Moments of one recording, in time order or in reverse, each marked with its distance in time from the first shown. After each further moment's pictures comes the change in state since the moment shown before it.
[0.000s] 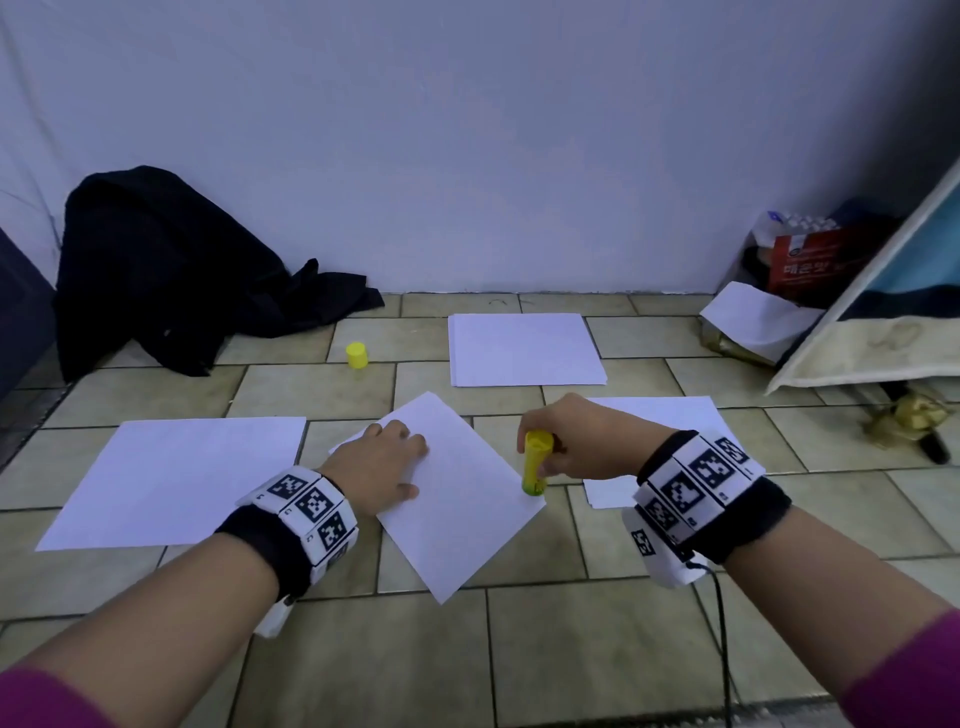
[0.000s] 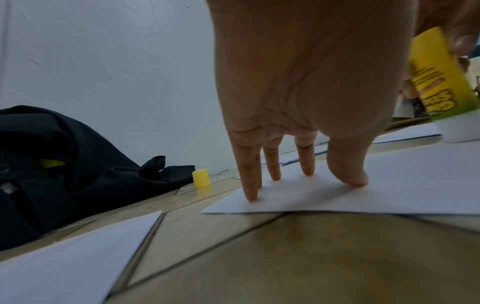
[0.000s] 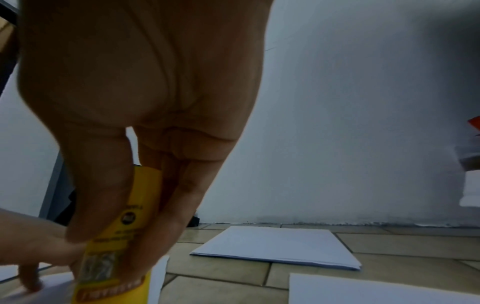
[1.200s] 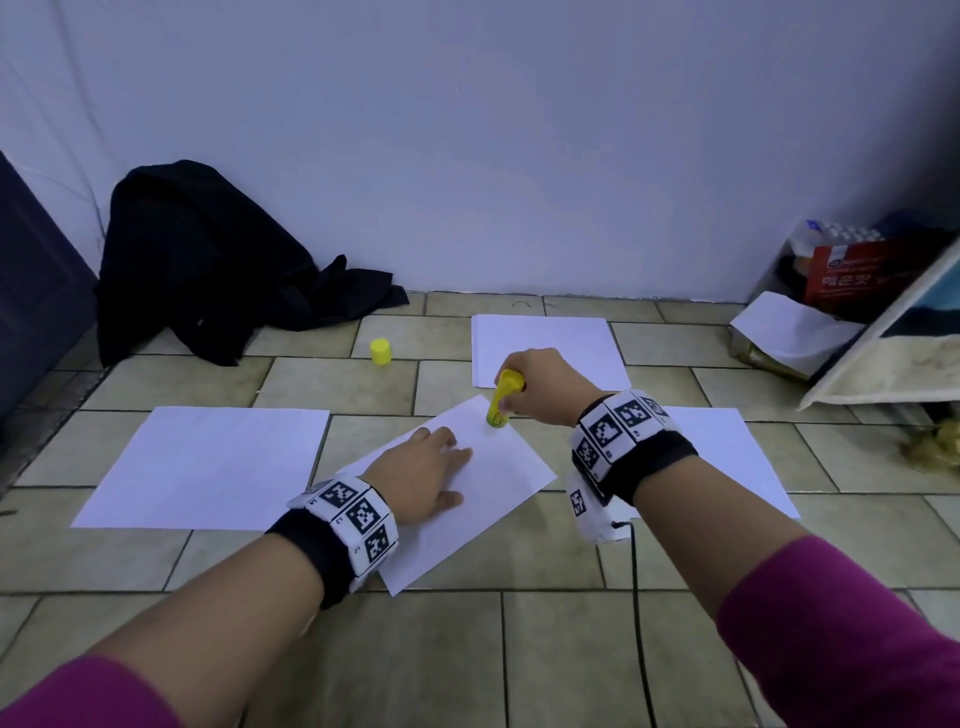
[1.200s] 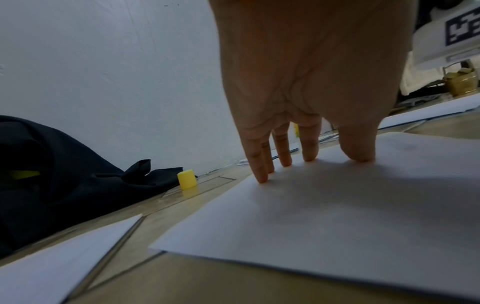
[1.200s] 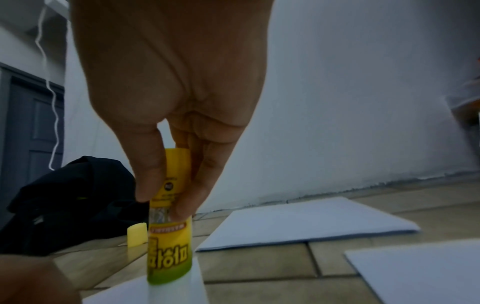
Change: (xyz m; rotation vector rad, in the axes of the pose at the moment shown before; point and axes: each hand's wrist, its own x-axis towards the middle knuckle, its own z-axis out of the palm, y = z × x) left_hand 0.003 0.015 0.011 0.030 0.065 0.119; right_hand 0.076 -0.019 -0.008 0.139 0.229 0.110
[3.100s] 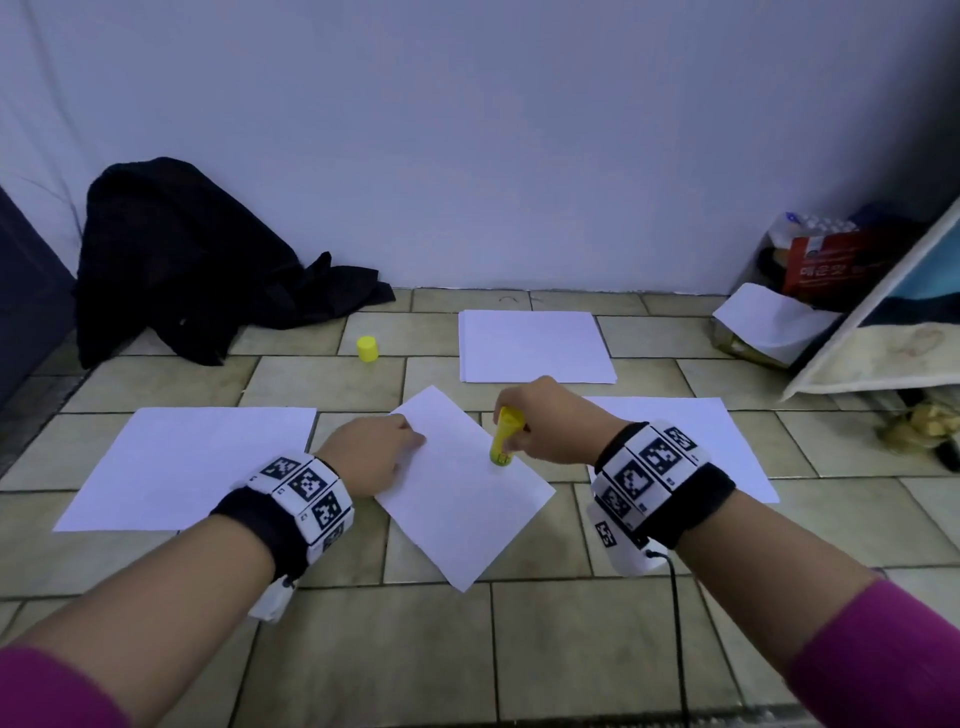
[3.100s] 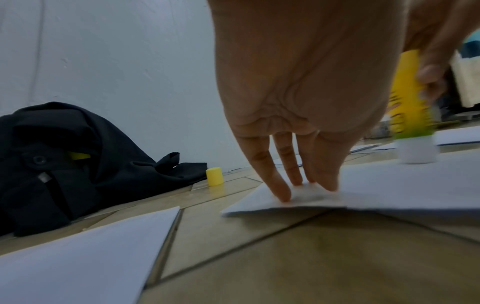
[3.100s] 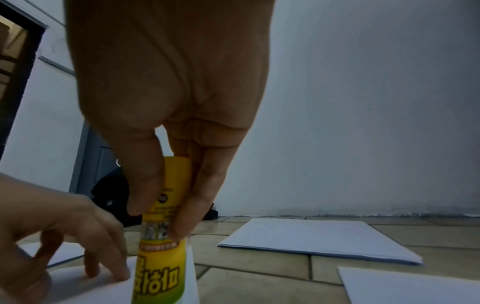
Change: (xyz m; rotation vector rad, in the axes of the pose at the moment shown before) left_hand -0.004 -0.034 -0.010 -0.034 -0.011 -0.106; right_hand -0.051 -0.004 0.002 -0.128 -0.124 -0.047
